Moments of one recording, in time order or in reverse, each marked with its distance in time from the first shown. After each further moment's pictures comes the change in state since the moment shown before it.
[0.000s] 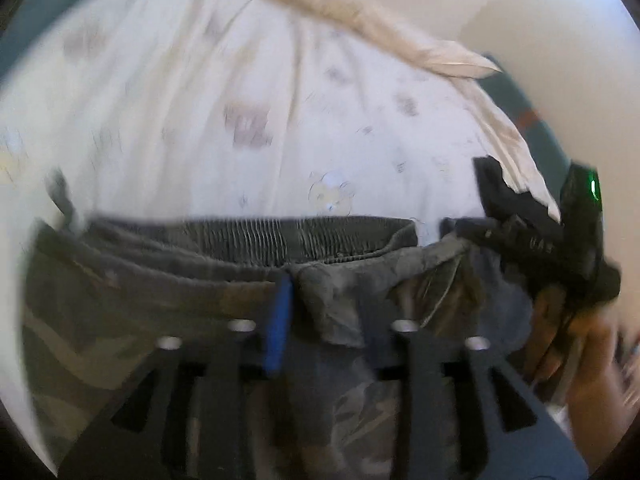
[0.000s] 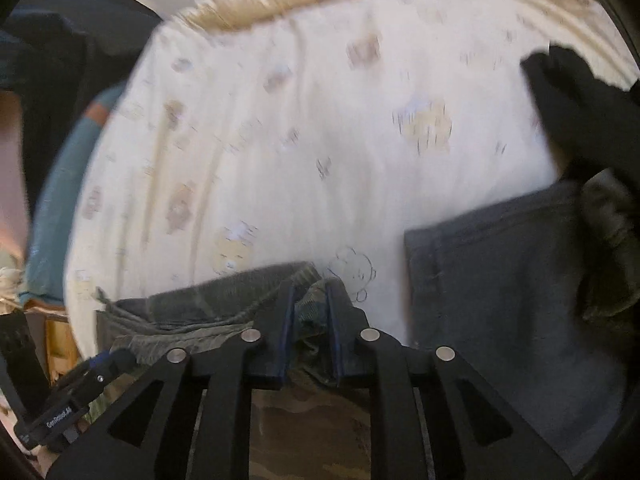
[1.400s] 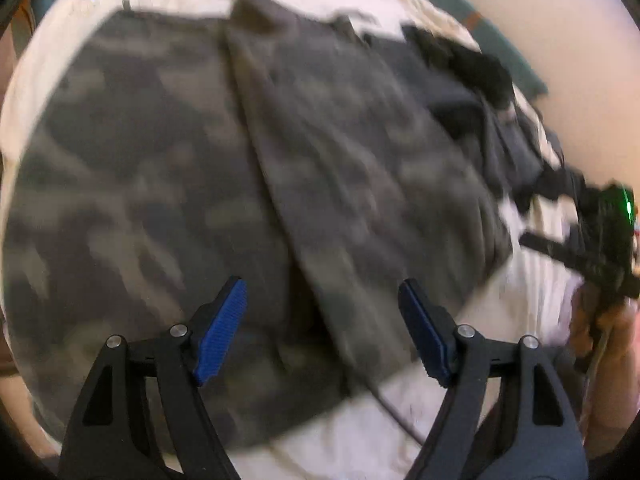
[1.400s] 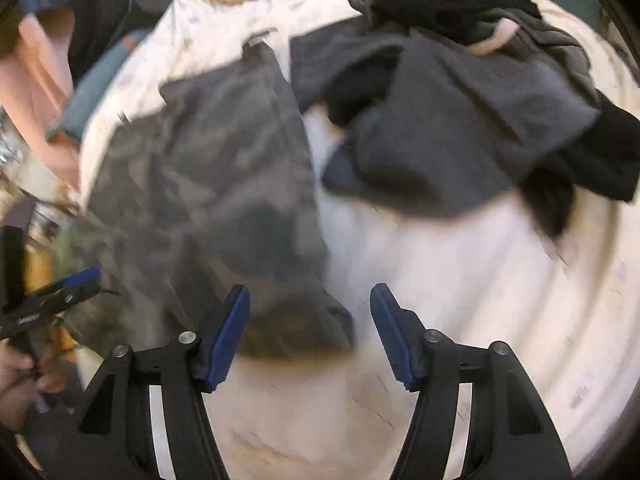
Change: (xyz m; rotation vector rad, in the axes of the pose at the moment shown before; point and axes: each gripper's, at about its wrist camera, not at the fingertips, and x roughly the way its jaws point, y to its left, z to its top) left arm -0.109 -0.046 -0.260 0.082 0.222 -0.056; right arm -0.189 -0.070 -0.325 -0.052 0.052 -0.165
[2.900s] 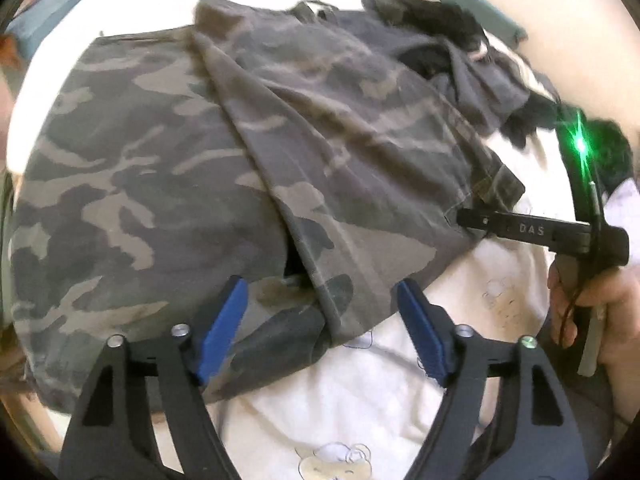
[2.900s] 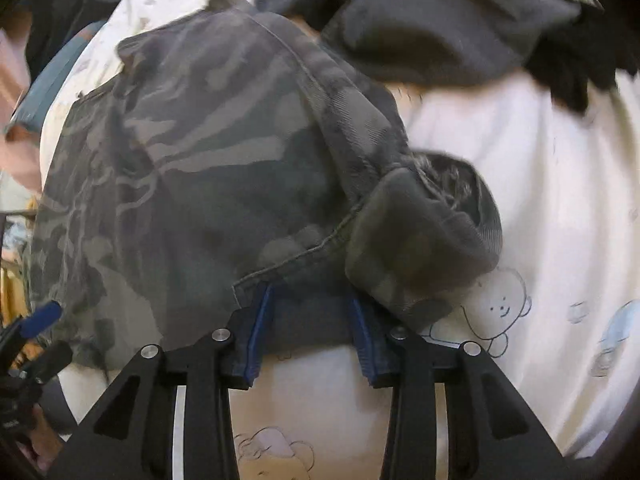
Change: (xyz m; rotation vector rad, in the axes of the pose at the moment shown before) left arm -0.004 -0.048 -0.042 0.162 -0.033 0.103; right arm 0.062 0.028 -0.047 0.128 0.027 -0.055
